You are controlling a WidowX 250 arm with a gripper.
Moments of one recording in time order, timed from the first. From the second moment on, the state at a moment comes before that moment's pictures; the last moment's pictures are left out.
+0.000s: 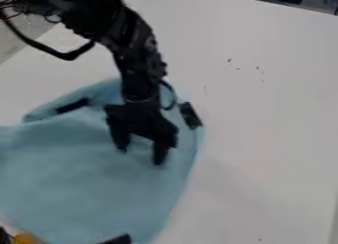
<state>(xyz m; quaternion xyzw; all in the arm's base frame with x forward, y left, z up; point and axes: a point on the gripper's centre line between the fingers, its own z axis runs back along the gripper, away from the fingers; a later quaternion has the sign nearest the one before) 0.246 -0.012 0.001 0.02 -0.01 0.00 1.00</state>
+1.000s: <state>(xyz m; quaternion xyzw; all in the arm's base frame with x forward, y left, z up) 0.262 -0.047 0.010 0.00 -0.02 0.00 1.00</state>
